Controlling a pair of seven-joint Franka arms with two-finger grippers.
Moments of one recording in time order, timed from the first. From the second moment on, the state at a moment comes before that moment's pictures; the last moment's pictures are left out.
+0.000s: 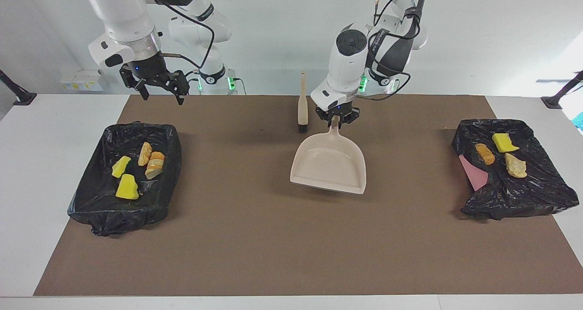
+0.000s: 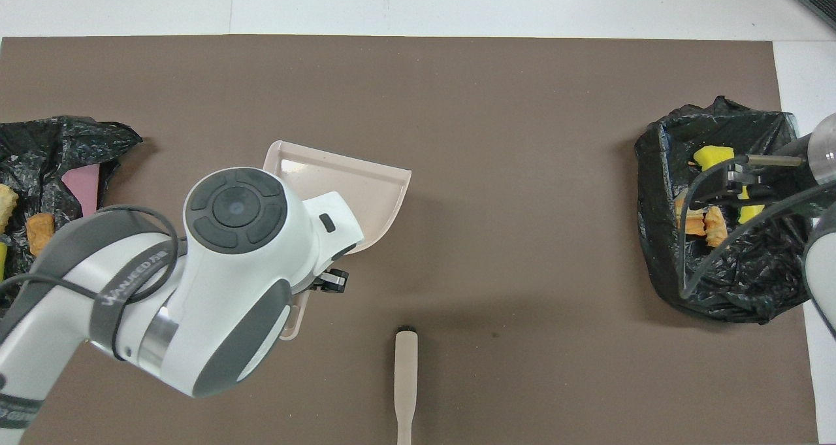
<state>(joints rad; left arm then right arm) -0.53 0.11 -0.12 -1.89 -0.04 1.91 -0.39 0.03 0.00 0.04 -1.54 -0.06 1.49 0.21</state>
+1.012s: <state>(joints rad) -0.56 0.25 -0.14 -1.89 -0.10 2.09 -0.51 0.02 0.00 0.04 -1.55 -0.06 1.48 0.21</state>
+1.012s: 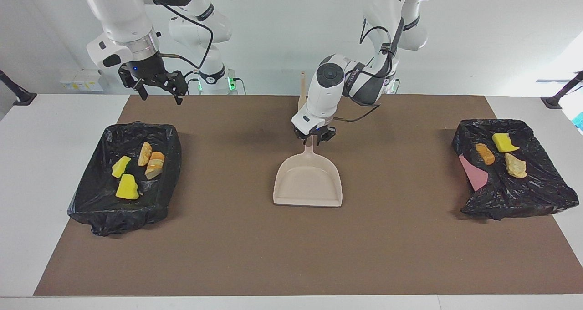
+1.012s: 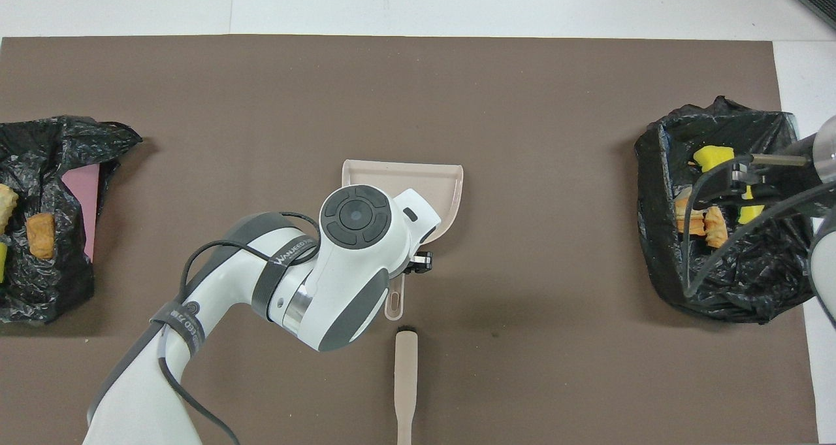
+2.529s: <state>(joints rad) -0.04 0.14 -0.10 -1.65 -0.09 1.91 -0.03 0.02 0.00 0.04 -1.55 -0.06 1.48 0.20</state>
